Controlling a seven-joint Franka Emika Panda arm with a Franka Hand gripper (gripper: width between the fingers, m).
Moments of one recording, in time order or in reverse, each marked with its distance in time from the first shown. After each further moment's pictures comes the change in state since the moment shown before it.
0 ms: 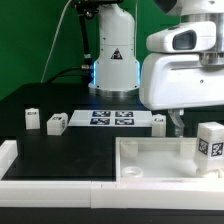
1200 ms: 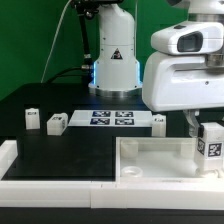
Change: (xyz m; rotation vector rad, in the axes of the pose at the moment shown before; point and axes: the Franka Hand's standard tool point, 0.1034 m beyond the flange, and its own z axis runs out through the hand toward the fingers) arm 0.013 0.000 -0.003 -0.001 0.045 0.035
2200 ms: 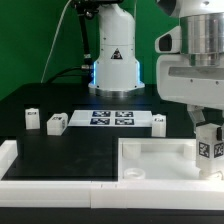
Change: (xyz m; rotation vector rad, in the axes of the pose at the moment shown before) arm 0.003 -0.002 0.002 0.121 0.063 1.319
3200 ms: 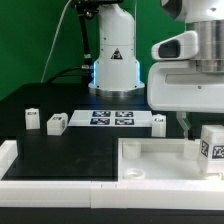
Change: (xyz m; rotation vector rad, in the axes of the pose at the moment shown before) arm -0.009 -0.004 0.008 -0.031 0.007 -0.783
